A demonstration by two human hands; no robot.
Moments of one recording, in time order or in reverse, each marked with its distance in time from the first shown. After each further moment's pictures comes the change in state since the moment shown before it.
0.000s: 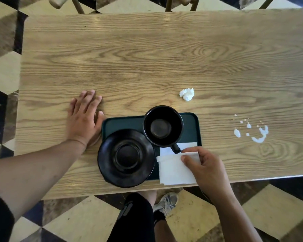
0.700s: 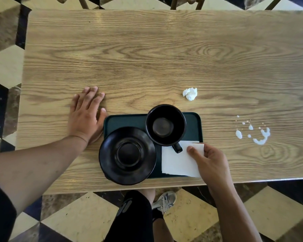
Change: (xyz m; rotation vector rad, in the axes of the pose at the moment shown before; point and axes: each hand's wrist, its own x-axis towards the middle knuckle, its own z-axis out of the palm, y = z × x) left_hand -0.001 0.001 -0.003 -0.008 -0.014 0.001; right_hand 0.017 0.002 0.000 0.165 0.043 0.092
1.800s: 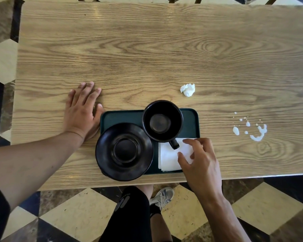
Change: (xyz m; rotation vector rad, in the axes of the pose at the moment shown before) left_hand -0.001 0.005 -0.005 -0.013 -0.032 -0.027; right_hand -0.012 0.023 0.015 -0.648 0.183 -0.395
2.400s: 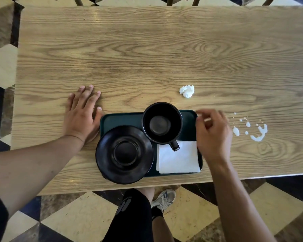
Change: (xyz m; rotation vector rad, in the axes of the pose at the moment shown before) left_hand 0.000 0.001 -0.001 -0.014 -0.014 -0.002; right_hand 0.075 -0.013 -0.022 0.252 0.269 -0.007
